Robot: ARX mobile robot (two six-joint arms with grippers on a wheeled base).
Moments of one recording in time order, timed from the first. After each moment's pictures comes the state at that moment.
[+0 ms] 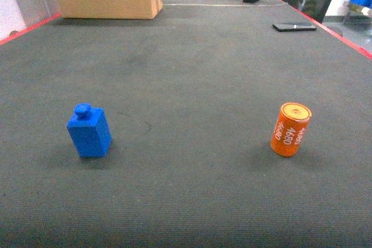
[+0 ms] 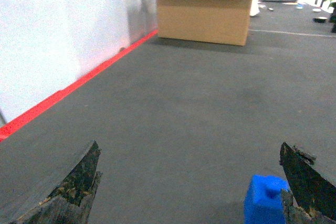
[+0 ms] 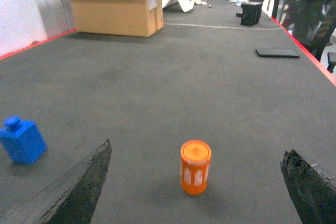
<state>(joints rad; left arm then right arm) -0.20 0.92 0.22 0.70 -0.49 0.01 0.41 0.78 0.14 0.61 0.24 0.02</state>
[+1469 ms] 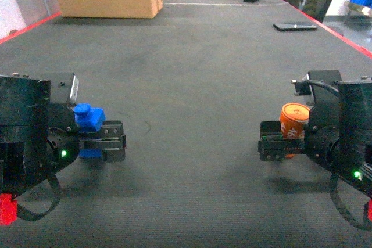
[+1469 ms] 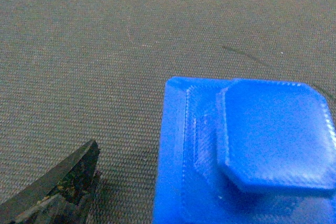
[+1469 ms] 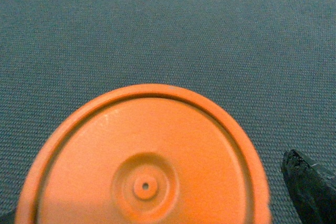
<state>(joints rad) -0.22 2.07 0.74 0.83 -0.25 -0.12 0.25 2.16 0.82 0.89 0.19 0.10</state>
